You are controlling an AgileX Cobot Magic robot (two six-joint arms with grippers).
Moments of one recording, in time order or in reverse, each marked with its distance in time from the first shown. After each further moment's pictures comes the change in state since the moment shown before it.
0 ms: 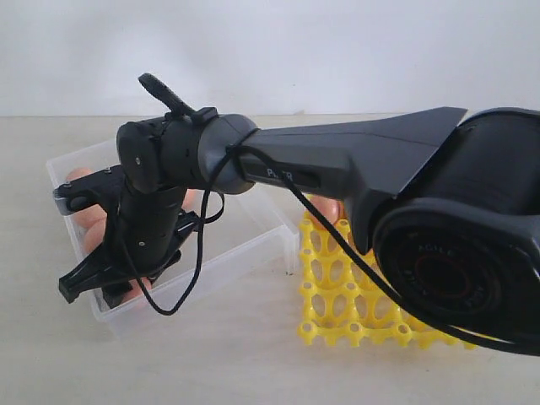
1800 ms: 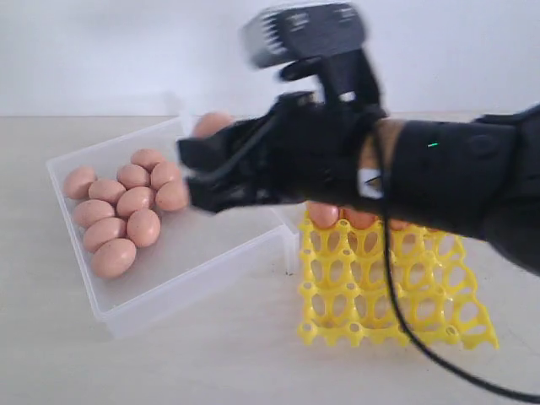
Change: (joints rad) left arm 0.000 0.000 0.000 0.000 0.000 0.000; right arm -0.083 -1.026 1.217 -0.617 -1.194 0.616
